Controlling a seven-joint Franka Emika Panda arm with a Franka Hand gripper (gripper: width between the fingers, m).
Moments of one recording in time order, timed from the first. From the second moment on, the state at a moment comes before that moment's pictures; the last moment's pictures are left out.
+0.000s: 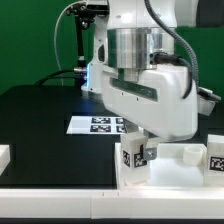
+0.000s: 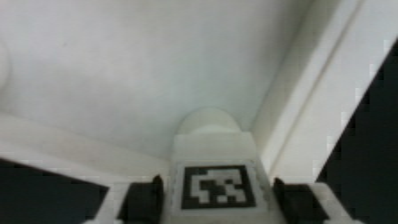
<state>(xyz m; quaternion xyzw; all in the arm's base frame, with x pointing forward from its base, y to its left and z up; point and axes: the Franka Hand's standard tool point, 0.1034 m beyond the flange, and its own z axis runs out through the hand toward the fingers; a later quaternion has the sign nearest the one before) 0.632 0.004 0.067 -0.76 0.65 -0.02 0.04</state>
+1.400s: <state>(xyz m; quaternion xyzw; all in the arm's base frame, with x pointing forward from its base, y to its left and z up) 0.637 0.004 0.072 -0.84 0.53 -0.04 0.05</state>
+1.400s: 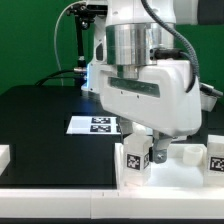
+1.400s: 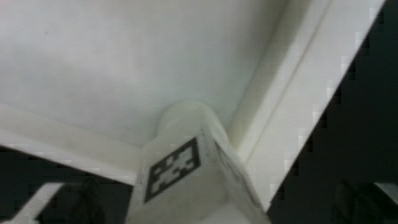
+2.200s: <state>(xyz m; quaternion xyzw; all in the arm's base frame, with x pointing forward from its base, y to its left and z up) 0.636 -0.001 0.071 -0.89 0.46 -0.04 0.04</state>
